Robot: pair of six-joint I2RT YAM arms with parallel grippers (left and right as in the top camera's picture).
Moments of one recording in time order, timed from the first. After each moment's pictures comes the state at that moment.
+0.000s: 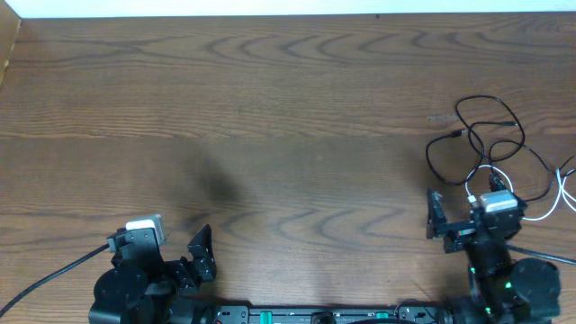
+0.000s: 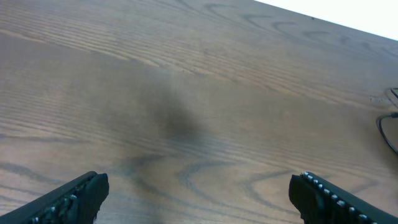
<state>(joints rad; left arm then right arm) -0.20 0.27 0.84 -1.16 -0.06 -0.33 0.12 0.10 0.39 -0.39 -0.07 -0.06</state>
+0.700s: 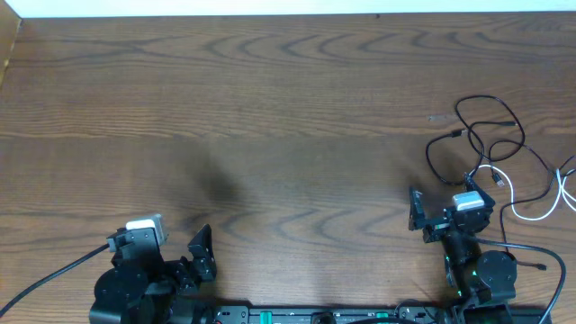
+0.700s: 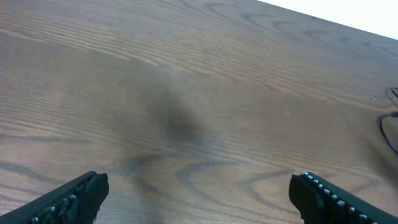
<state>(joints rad) -0.20 0.27 0.84 -1.16 -0.06 -0.33 0.13 0.02 0.01 -0.07 -0.07 -0.06</state>
